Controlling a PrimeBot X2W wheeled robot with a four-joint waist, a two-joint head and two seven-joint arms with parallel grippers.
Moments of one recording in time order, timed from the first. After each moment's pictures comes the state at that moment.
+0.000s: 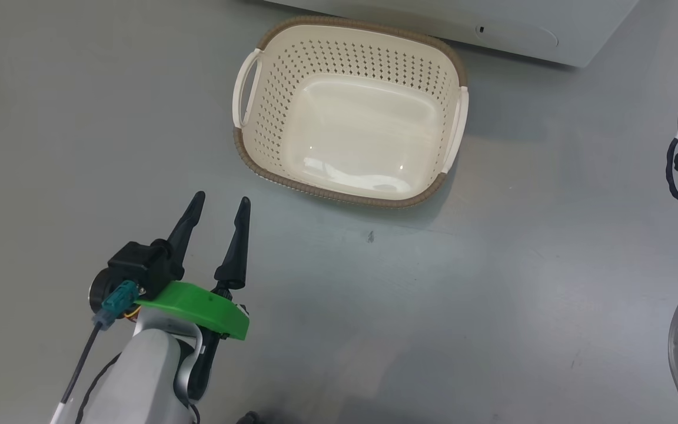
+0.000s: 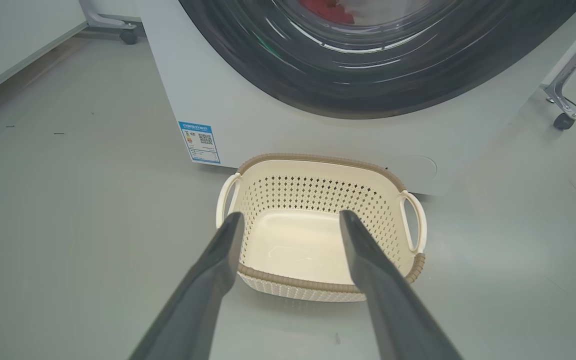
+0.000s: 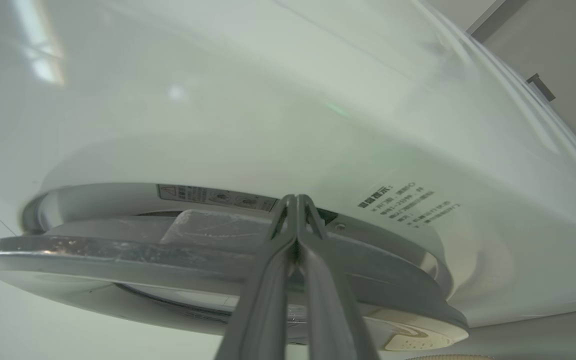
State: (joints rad) left arm -0.33 0.03 -0.30 0.35 -0.46 -0.12 -0.25; right arm -1.01 -0.13 -0.07 0.33 1.09 -0.06 0.24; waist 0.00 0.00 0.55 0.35
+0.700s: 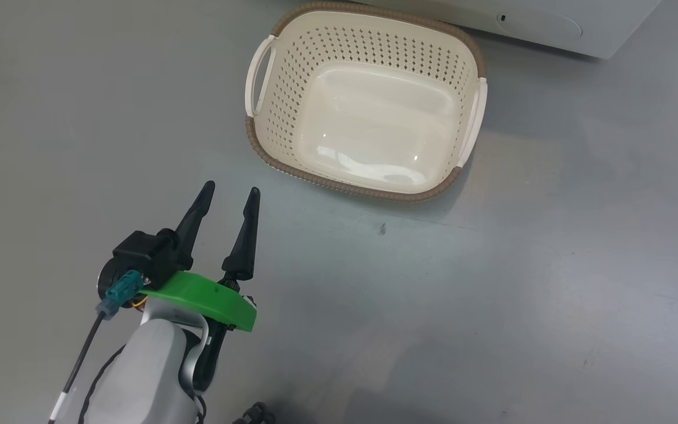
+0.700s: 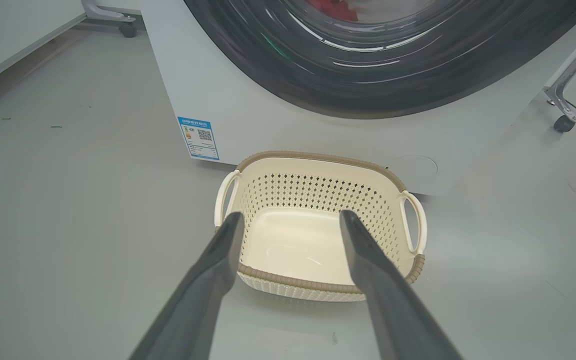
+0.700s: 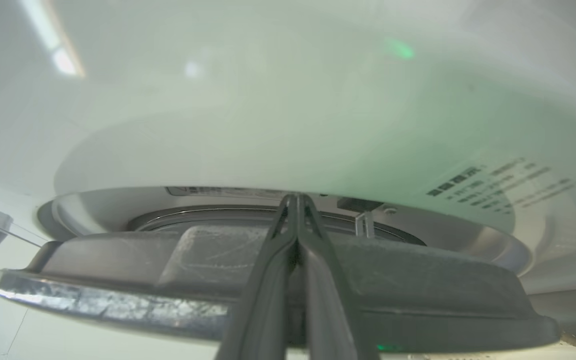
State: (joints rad) left arm -0.37 0.02 -0.34 0.36 -0.49 -0.12 -0.25; right arm -1.15 -0.14 -0.07 0.43 1.20 -0.05 0.35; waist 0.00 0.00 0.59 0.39
